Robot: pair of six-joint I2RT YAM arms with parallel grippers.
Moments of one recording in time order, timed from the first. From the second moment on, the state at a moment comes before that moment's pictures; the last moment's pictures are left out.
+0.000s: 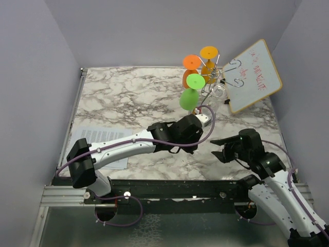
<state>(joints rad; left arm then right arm) -1.15 1.57 1.36 -0.61 -0.04 -0.40 0.40 0.56 0.58 -0.82 -0.12 1.71</state>
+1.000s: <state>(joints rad) -1.18 1.38 1.03 0.06 -0.07 -0.41 0.40 0.70 0.59 -0.61 -0.12 2.00</state>
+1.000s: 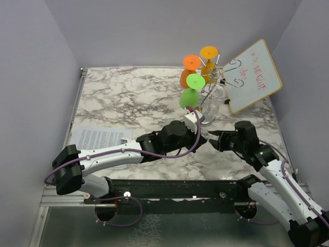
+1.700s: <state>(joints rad) -1.18 1.37 0.99 0.13 -0.05 -0.44 0.40 0.74 0.59 -0.59 -0.10 1.95</state>
